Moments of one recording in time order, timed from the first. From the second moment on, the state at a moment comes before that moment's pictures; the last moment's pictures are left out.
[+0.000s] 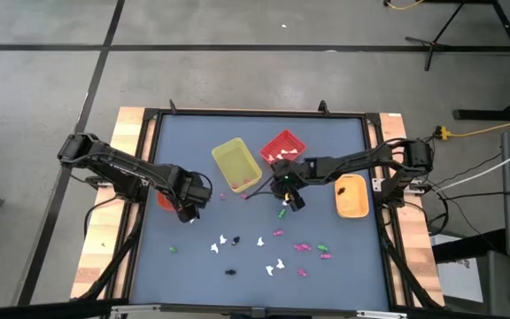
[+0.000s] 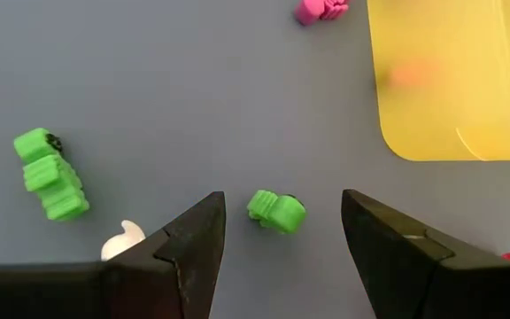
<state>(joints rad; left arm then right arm) -0.20 1.41 0.95 -1.27 -0.15 -0.78 -0.07 1.74 0.92 -0.15 -0.08 -0.64</state>
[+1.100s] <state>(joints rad) -0.20 1.41 0.95 -1.26 -0.16 -0.78 -0.07 1.74 0.92 -0.15 -0.11 -0.64</state>
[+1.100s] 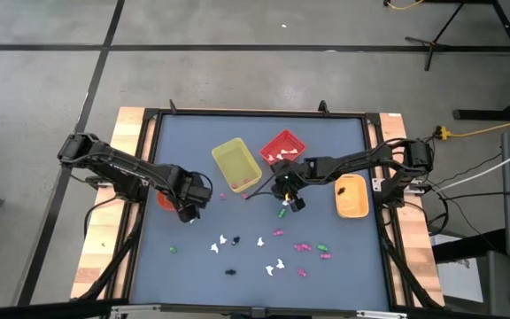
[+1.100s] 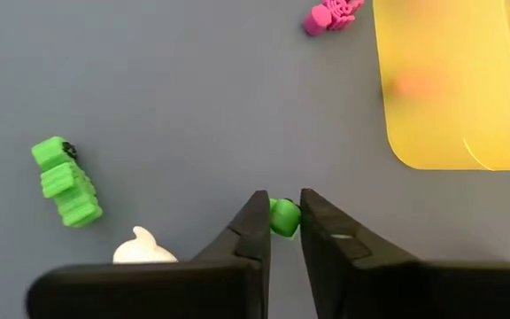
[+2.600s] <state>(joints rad) -0.20 1.41 0.95 -0.40 -0.66 -0.46 -0.07 1.74 1.20 0.11 -0.11 0.15</state>
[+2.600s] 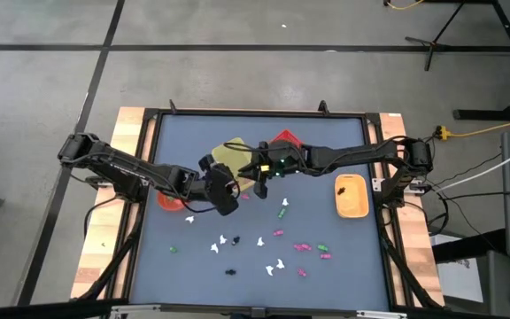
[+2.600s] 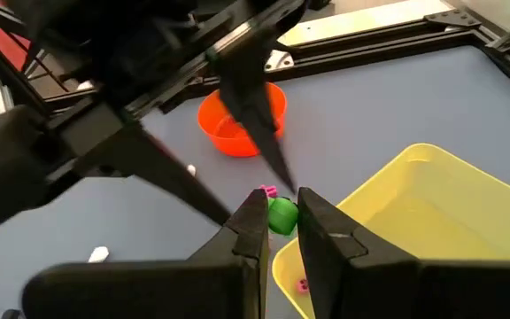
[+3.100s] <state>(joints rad) -0.20 1.41 0.95 -0.28 -0.68 -0.28 -0.07 1.74 1.20 0.11 -0.11 0.15</state>
